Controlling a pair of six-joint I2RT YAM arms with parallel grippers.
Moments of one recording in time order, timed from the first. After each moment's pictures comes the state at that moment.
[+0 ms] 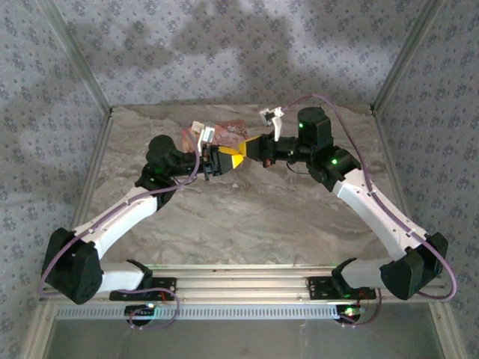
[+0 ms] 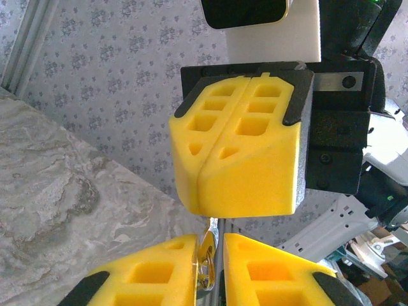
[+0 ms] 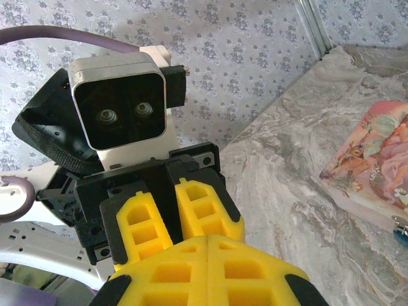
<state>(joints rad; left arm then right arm) -0.54 1.28 0.89 0.52 0.92 -0.70 0.55 1.30 1.31 -0.27 -0.72 0.40</state>
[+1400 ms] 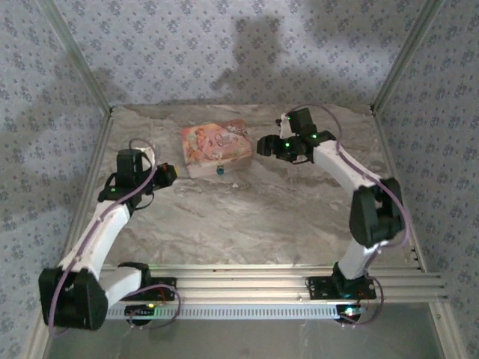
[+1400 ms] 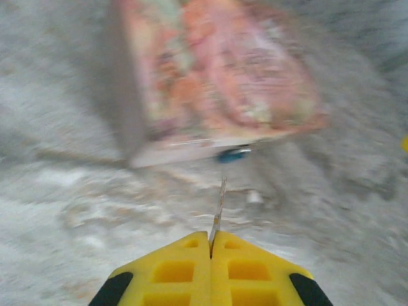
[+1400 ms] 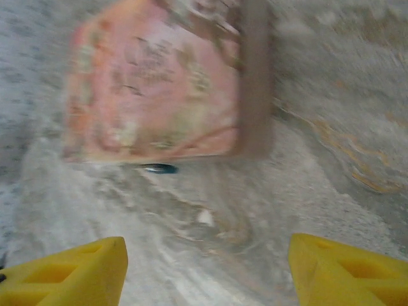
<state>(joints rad) -0.11 1.10 0.77 -0.37 0.36 -0.44 0.35 1.75 1.39 -0.52 -0.40 0.44</state>
